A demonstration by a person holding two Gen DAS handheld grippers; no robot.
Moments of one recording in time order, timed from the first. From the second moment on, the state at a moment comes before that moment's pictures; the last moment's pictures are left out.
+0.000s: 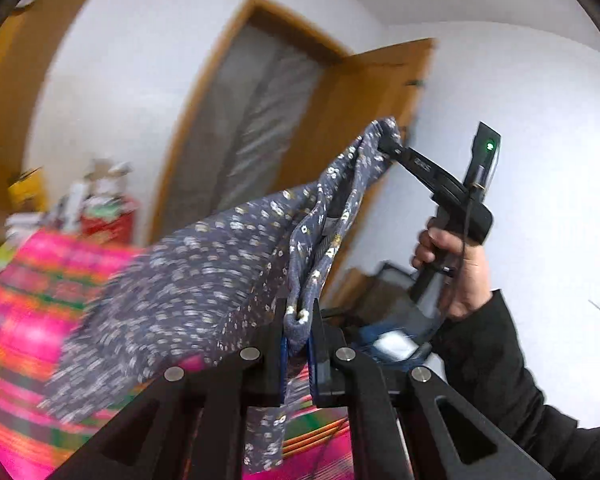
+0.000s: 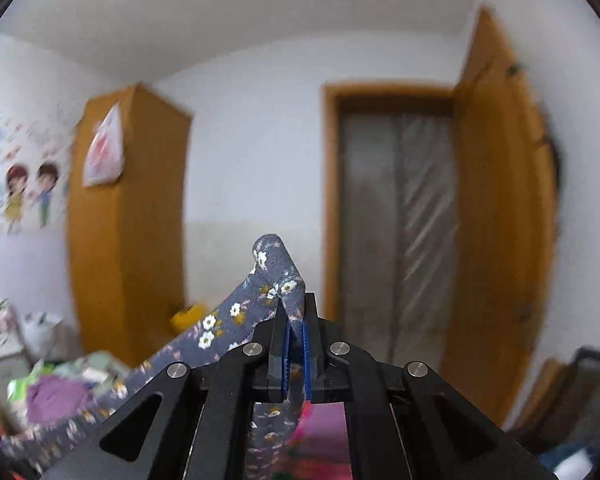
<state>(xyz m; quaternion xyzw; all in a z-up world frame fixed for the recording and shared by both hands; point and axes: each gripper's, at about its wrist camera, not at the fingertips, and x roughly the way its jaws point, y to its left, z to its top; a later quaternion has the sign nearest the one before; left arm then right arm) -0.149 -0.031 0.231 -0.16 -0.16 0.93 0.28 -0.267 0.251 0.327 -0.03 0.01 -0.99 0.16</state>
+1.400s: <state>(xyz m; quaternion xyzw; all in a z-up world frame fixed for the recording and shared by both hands) -0.067 -0.317 0.065 -0.28 -0.33 0.90 -0.09 -0.367 -0.198 0.113 0.20 0.16 -0.86 0.44</state>
